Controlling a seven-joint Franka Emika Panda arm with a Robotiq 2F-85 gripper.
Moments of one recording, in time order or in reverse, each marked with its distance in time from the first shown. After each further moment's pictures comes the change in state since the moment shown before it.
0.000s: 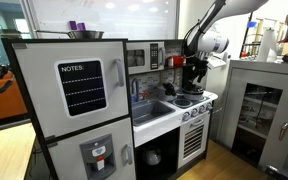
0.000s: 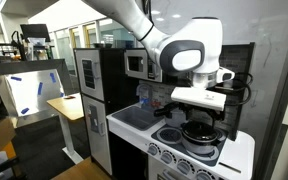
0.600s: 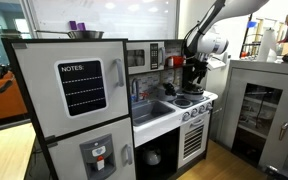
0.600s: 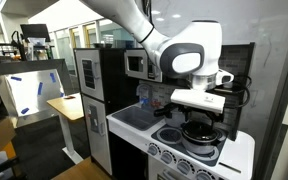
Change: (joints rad) arm 0.000 0.012 0.003 0.005 0.000 0.000 0.000
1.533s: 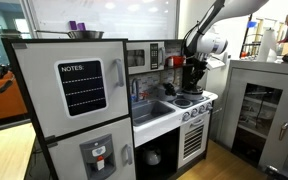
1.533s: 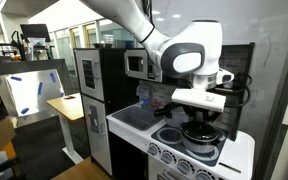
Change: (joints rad) arm 0.001 0.007 0.002 0.015 -0.001 0.000 0.000
